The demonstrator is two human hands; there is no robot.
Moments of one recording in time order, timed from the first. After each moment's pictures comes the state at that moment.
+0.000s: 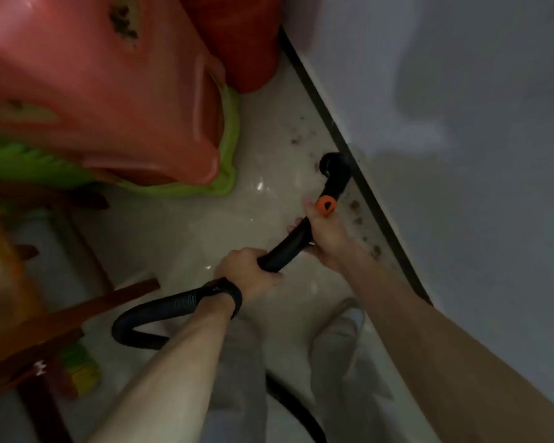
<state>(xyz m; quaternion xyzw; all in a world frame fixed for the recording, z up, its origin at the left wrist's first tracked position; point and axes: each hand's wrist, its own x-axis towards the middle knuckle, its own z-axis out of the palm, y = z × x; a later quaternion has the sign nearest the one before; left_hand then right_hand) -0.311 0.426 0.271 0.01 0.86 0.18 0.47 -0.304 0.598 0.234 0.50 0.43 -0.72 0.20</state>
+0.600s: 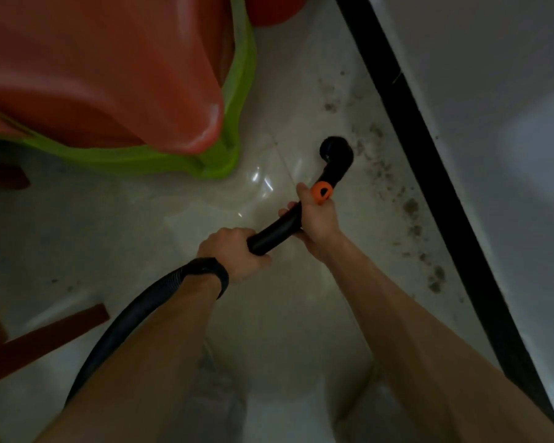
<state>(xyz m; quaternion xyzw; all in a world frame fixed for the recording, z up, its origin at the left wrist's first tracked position) -0.382 0.349 -0.006 0.07 0.89 0.15 0.42 -0.374 0.516 -0.028 0.51 0.46 -0.71 0.12</state>
